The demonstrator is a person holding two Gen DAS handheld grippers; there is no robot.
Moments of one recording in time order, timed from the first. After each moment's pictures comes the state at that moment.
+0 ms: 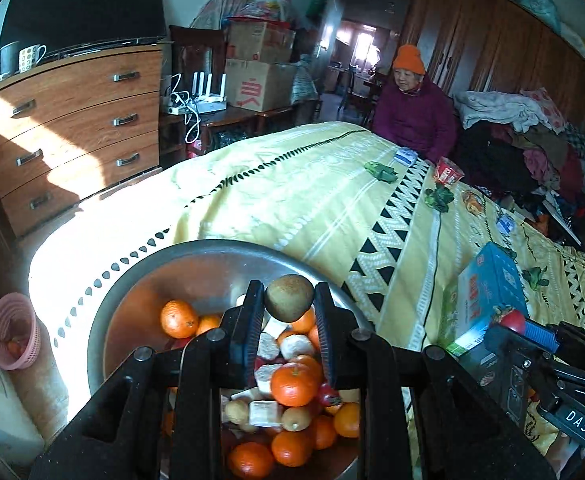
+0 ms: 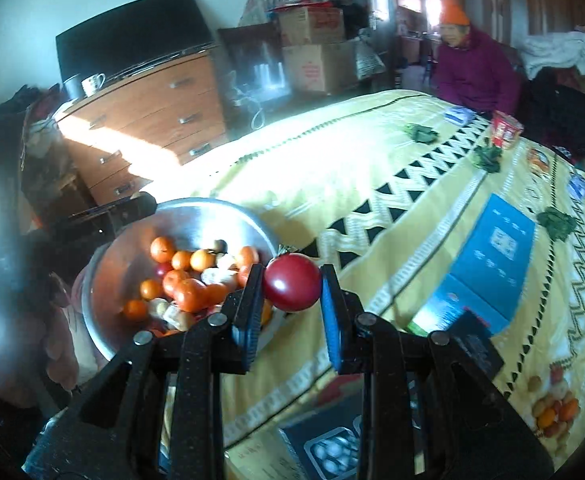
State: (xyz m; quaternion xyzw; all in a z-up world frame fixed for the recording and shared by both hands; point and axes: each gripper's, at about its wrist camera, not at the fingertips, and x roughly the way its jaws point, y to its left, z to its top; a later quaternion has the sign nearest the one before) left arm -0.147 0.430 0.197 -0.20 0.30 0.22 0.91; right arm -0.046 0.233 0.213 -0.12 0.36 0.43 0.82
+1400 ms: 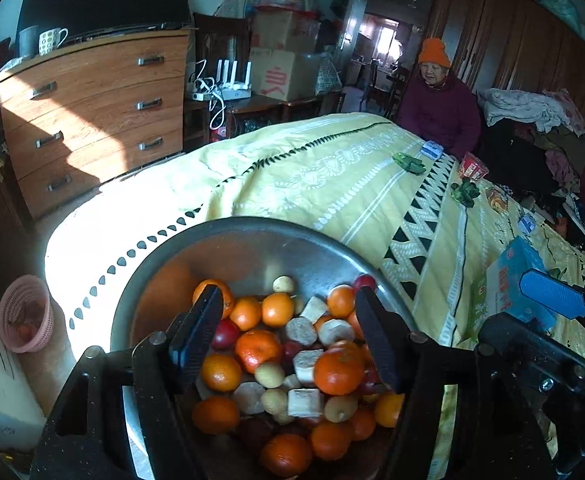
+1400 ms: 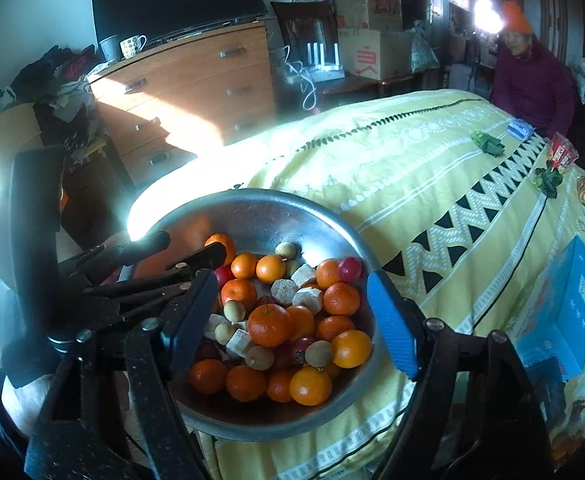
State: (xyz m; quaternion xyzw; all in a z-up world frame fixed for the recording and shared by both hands) left arm -0.158 0.434 0.188 -0.20 0.30 0.25 0.90; right arm -0.079 0.287 0.222 -0.15 0.34 0.46 0.80
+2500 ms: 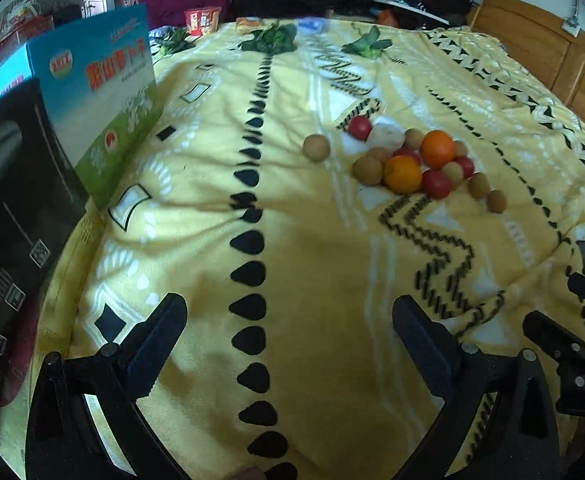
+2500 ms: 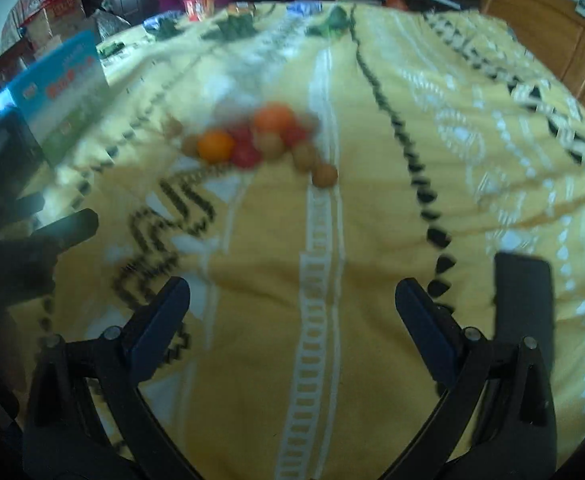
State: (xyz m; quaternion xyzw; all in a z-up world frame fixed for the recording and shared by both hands) left arm -0.008 -0.010 0.022 0.00 0.45 -0.04 0.89; right arm -0.027 -0.194 0.040 -0.02 0.48 0.04 0.88
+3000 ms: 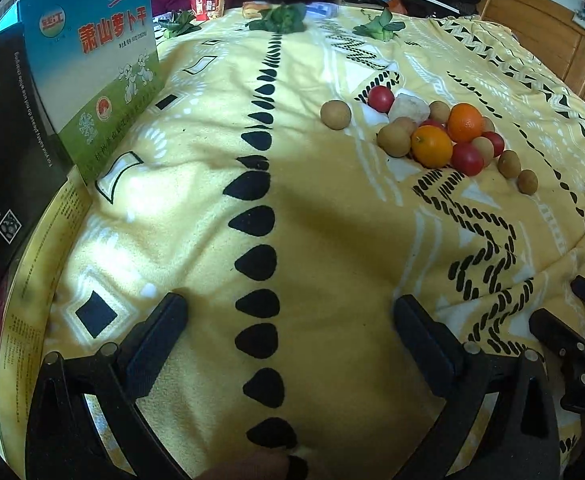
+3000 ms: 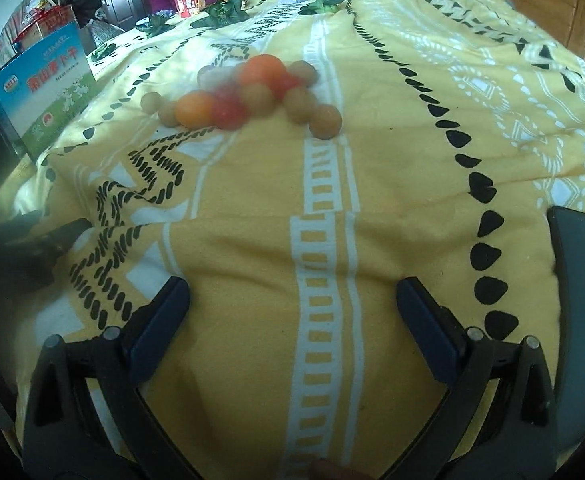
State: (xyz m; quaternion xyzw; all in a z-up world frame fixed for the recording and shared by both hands) left arm 0.000 -0.007 -0.004 0.00 0.47 -0.04 0.88; right arm -0.030 -0.205 0.000 0.01 0.47 0.04 0.88
